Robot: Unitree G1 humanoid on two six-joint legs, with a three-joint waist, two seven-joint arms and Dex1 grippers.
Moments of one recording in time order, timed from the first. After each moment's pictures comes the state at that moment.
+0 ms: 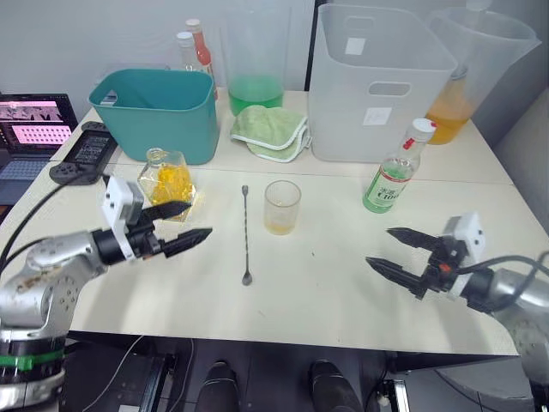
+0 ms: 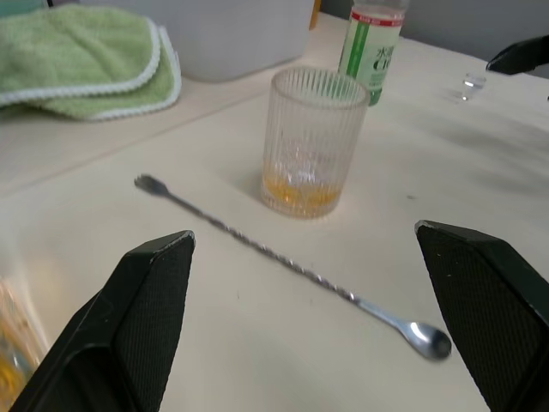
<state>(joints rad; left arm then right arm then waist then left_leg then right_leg) -0.16 0.79 0.30 -0.20 -0.66 0.54 -0.98 0.07 -0.70 -0.37 -0.41 0.63 0.50 0.88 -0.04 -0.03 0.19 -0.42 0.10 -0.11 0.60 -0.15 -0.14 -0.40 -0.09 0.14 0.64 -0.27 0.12</state>
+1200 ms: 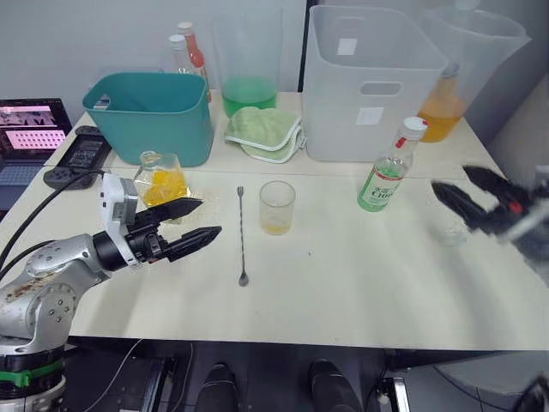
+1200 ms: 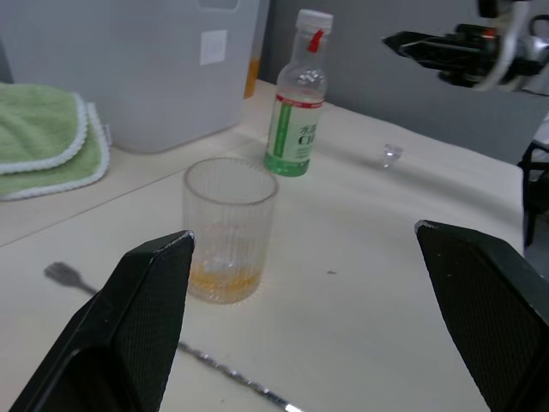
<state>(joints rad) -0.20 0.75 0.35 -0.40 -0.90 0.69 -0.89 -0.42 -0.77 -0.41 -0.03 0.68 0.52 0.76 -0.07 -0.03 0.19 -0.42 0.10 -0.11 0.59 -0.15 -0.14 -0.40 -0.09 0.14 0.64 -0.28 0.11</state>
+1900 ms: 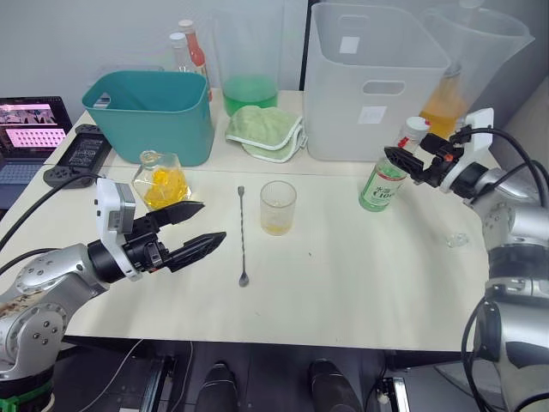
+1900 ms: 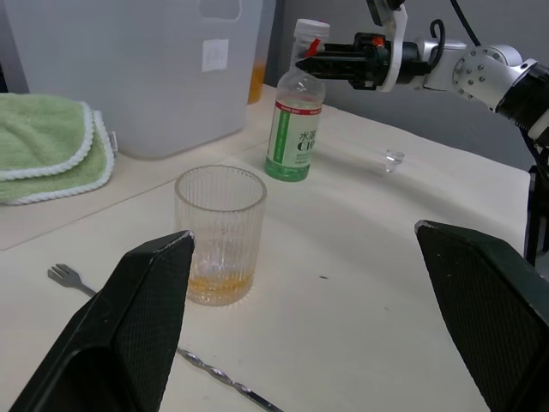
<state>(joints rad) -0.10 0.76 0.40 -0.54 -0.95 0.68 -0.79 -0.90 -0.66 -0.20 0.67 0.39 0.25 0.85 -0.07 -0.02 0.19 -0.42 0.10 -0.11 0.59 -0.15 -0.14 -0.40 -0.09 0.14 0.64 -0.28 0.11</state>
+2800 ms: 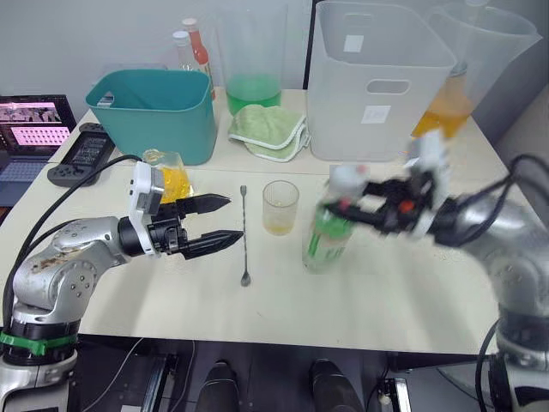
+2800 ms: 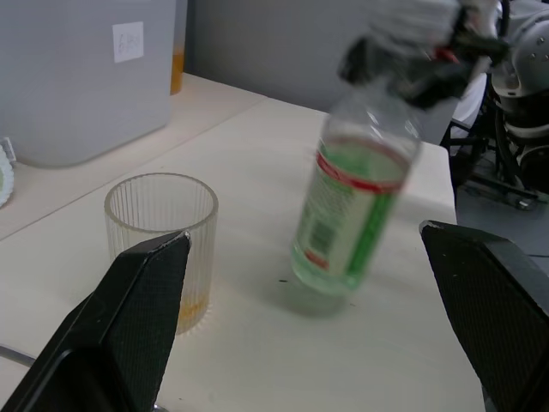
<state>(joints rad) -0.39 0.79 0.17 -0.22 -0.85 0.65 -1.08 -0.50 -0.67 -0.04 -0.59 0.78 0.83 0.80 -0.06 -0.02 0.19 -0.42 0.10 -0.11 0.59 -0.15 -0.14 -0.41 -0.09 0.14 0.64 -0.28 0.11</state>
